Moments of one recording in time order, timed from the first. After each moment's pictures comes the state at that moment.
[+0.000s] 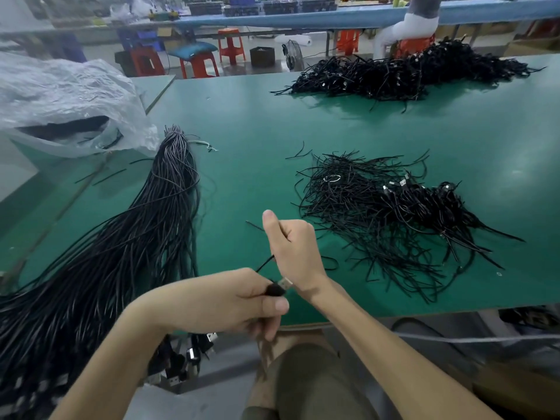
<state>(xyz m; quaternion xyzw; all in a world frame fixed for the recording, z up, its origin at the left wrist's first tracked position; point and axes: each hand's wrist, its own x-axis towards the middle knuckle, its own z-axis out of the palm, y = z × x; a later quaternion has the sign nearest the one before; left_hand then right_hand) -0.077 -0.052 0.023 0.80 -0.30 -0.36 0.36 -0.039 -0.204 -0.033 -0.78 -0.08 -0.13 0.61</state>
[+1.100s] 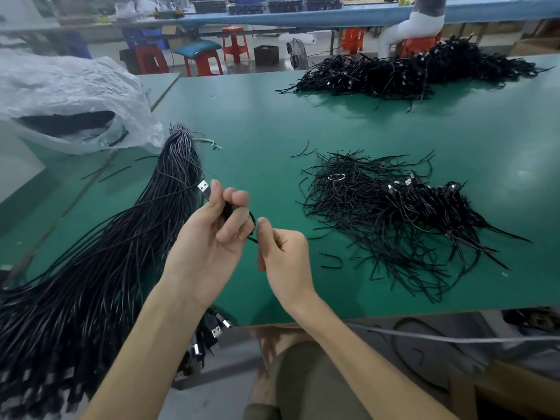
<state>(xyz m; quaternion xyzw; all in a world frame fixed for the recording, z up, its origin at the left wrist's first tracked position) -0.056 -0.064 0.023 0.39 -0.06 -0.10 0.91 -0.060 -0.179 -0.041 -0.71 -0.06 -0.11 0.69</state>
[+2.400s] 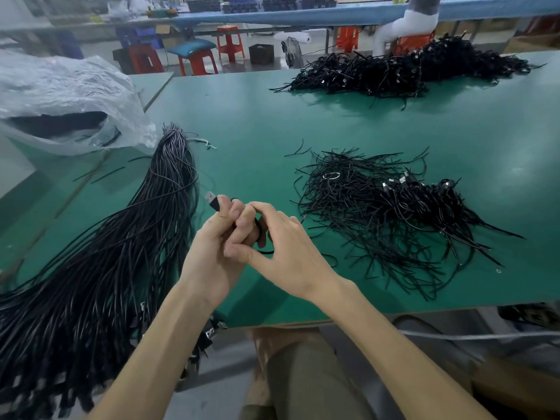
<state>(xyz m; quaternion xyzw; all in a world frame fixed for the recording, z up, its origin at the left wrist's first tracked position) -0.042 -0.072 -0.015 0.43 -0.08 -0.12 0.89 -0.052 -0.214 -0.016 -0.86 -0.23 -0.08 0.45</state>
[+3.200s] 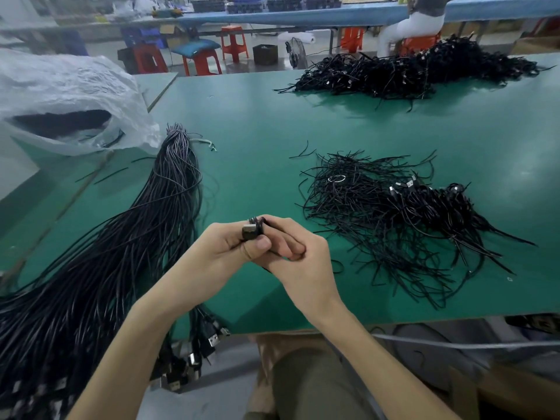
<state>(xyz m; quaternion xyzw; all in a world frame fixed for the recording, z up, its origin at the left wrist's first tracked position) -0.056 -0.053 0.018 0.73 -0.31 -0.09 0.60 -0.063 -0.208 -0.037 -0.62 -0.13 -0.08 0.77</state>
